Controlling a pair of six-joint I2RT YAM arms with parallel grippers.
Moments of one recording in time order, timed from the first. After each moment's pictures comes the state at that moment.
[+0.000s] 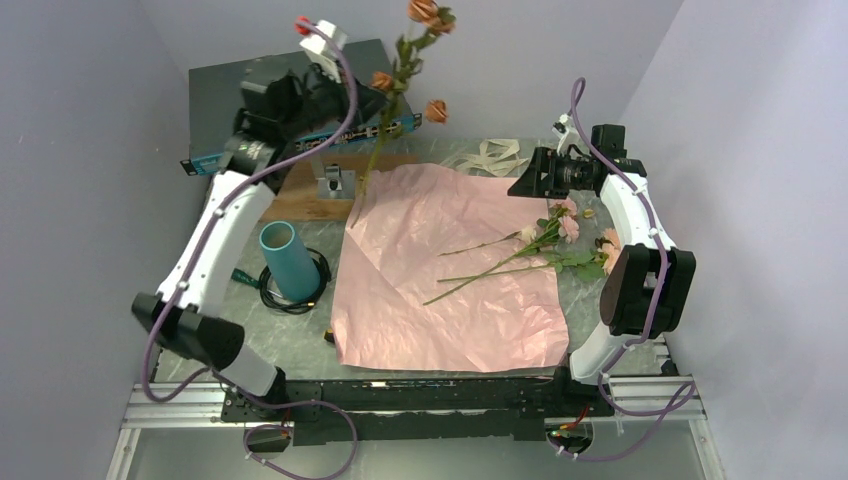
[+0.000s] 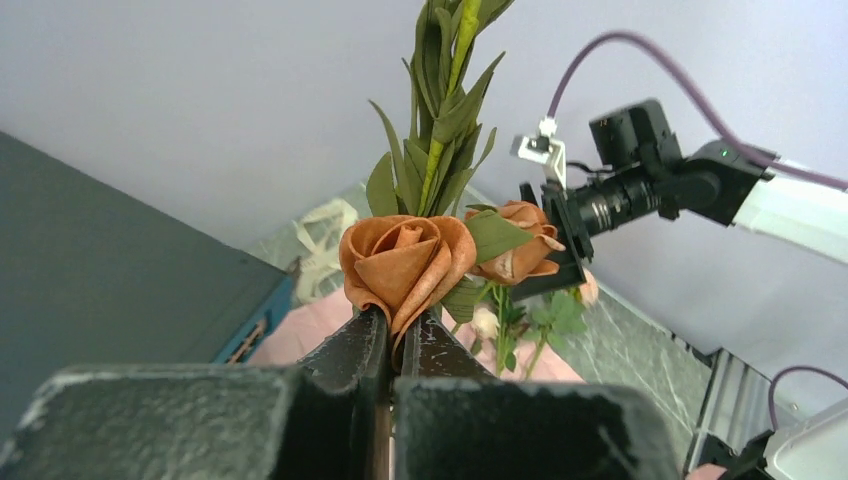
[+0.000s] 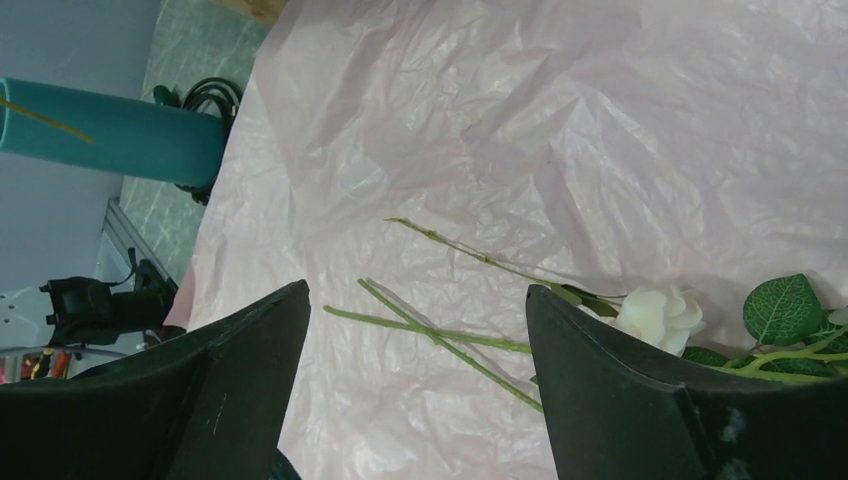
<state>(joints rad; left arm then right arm) -0.38 1.58 1.84 -0.24 0.54 -0.26 -0.13 1.69 1.46 -0.66 -0.86 -0.02</state>
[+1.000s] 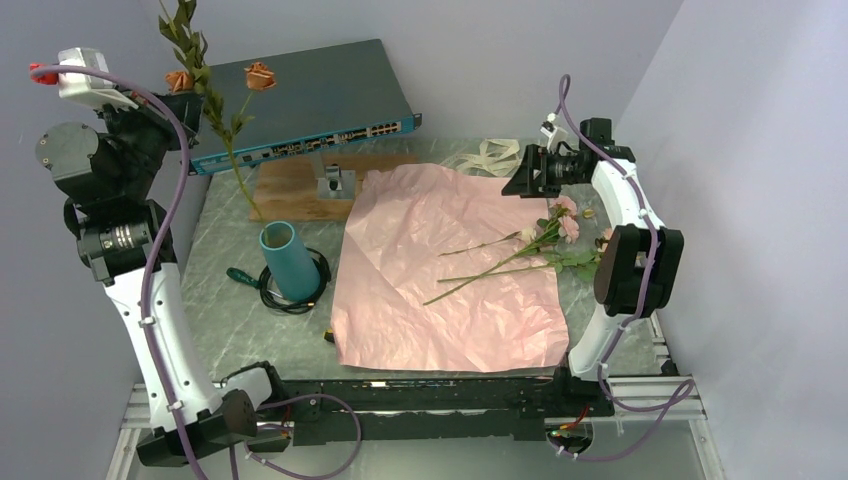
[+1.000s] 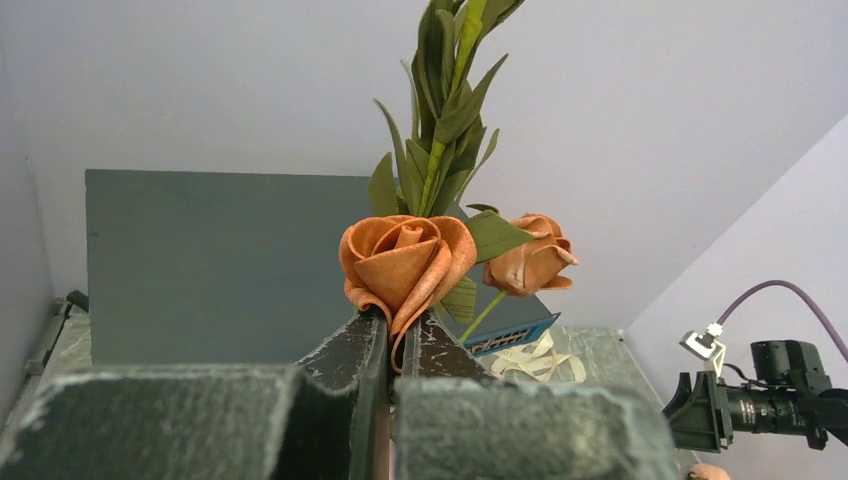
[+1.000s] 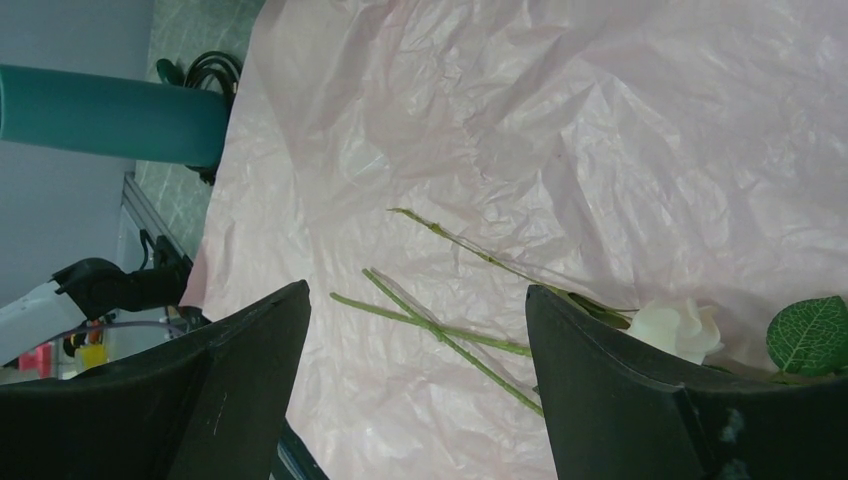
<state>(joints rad) 0.37 1.09 1.62 -0.28 0.52 -0.49 -0.10 1.83 1.60 -0.78 -0.88 -0.06</state>
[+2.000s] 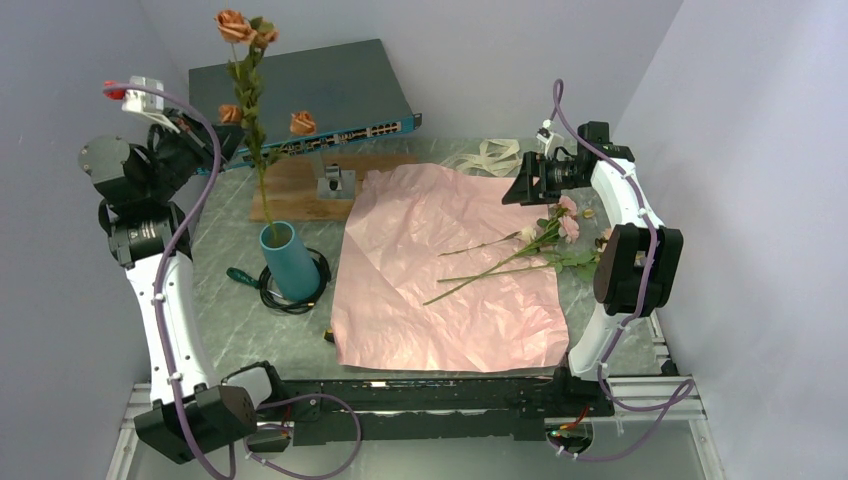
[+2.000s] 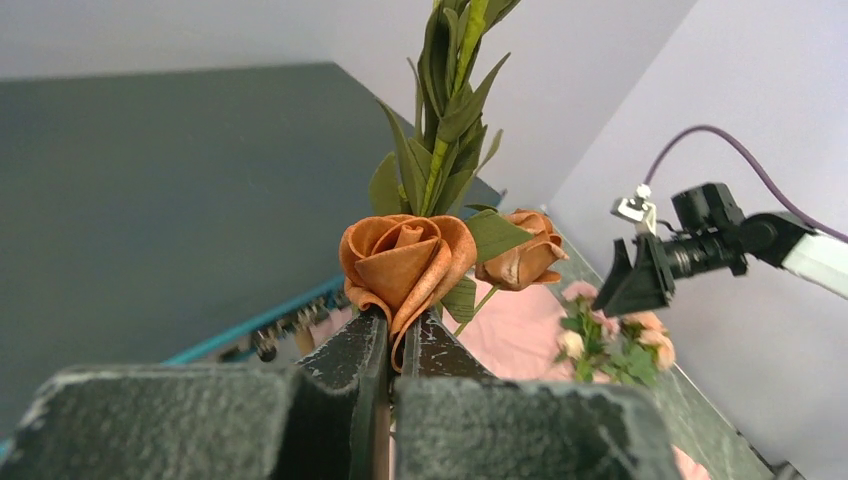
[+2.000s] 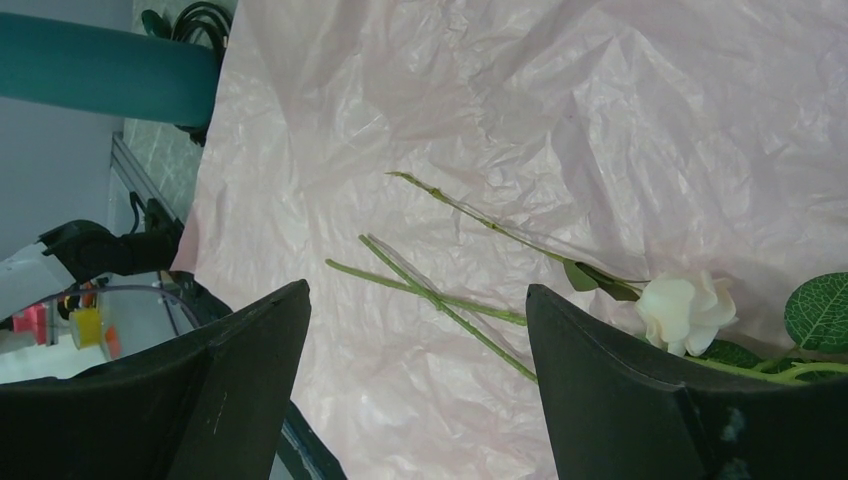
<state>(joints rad) 0.39 1.11 1.36 -0.01 0.86 -0.50 -0.10 1.84 1.61 -0.89 -0.88 -0.15</state>
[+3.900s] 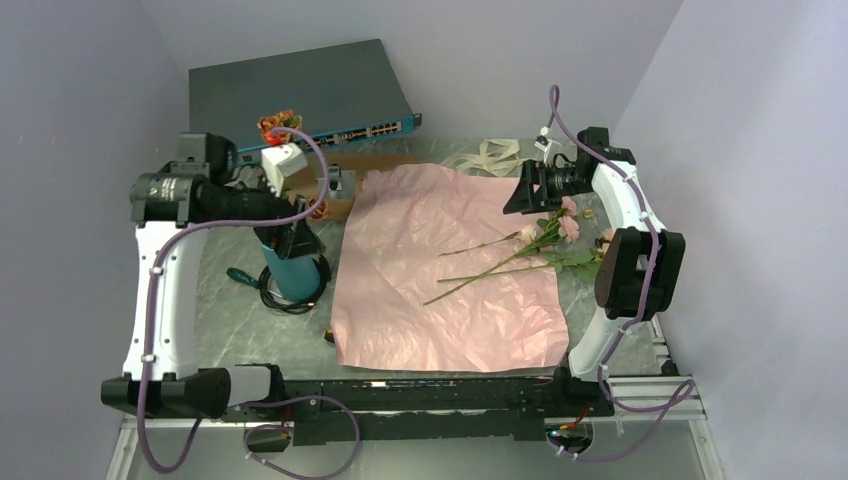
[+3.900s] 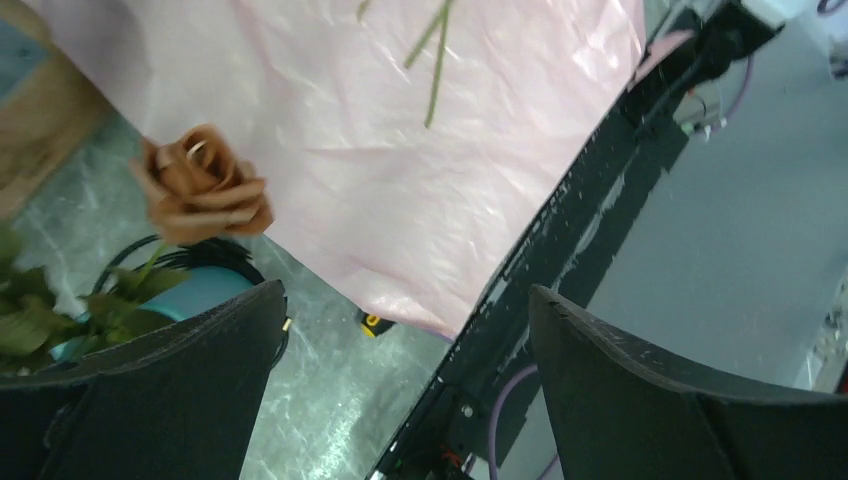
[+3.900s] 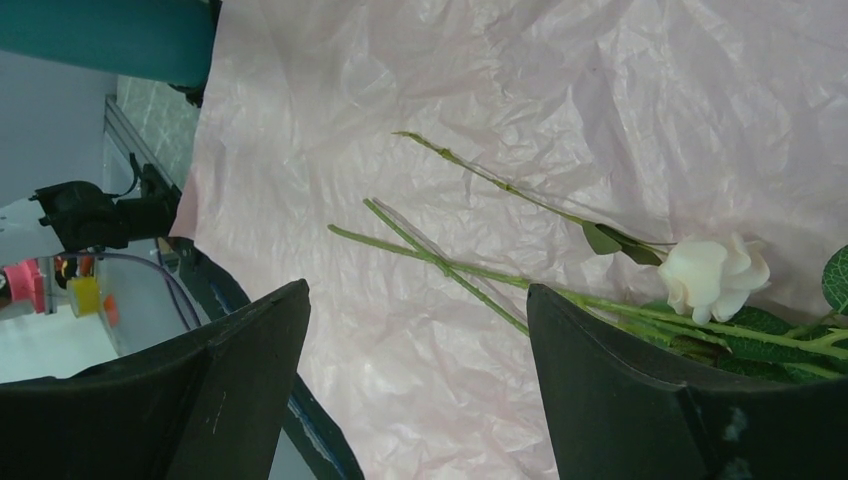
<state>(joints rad) 0.05 1.24 1.70 -1.44 0.86 0.51 -0.10 1.81 1.57 -0.97 -0.88 -0.23</state>
